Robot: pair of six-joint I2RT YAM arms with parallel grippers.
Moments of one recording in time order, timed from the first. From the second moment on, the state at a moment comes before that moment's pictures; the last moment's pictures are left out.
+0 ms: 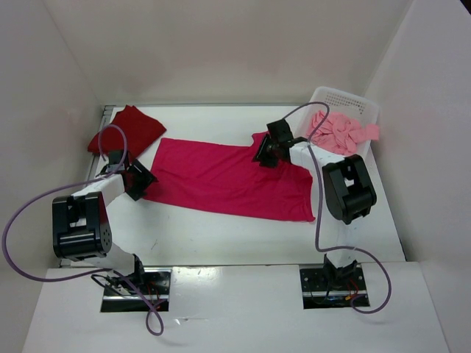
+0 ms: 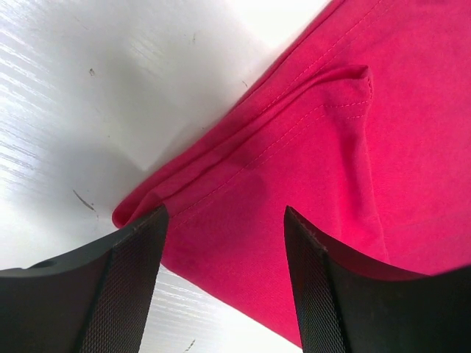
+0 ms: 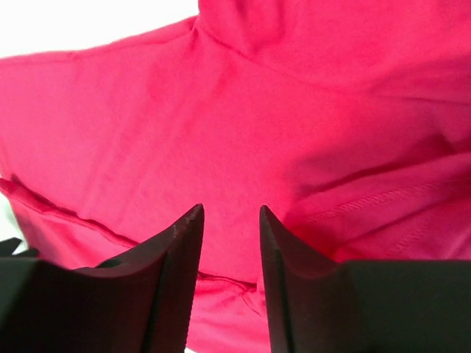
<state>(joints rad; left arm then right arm) 0.19 1.53 0.78 -0.24 0.11 -0.71 0.37 1.90 1.29 -0.26 -0.08 0.77</state>
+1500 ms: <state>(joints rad) 0.19 1.42 0.86 -0.38 0.15 -0.61 0.41 1.95 1.34 -0.28 -0.03 0.68</state>
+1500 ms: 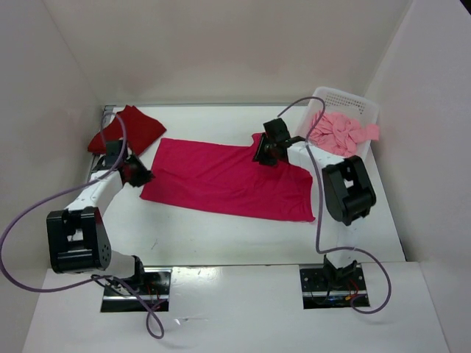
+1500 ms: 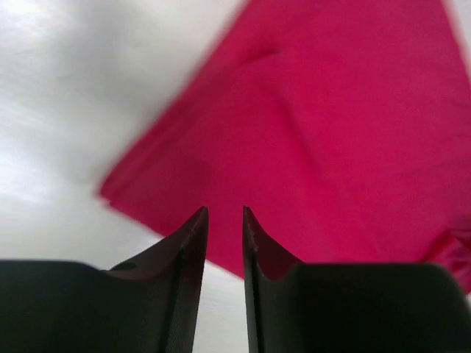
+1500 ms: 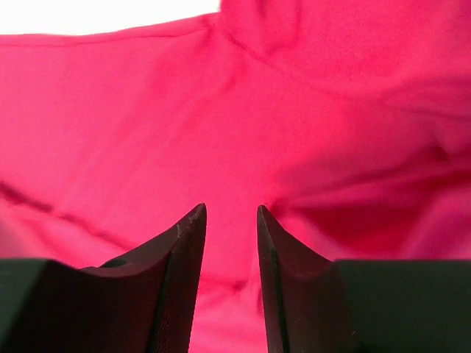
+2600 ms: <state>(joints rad) 0.60 1.52 0.67 -0.44 0.52 -0.69 0.85 1.77 0.93 -0.08 -0.04 0.84</state>
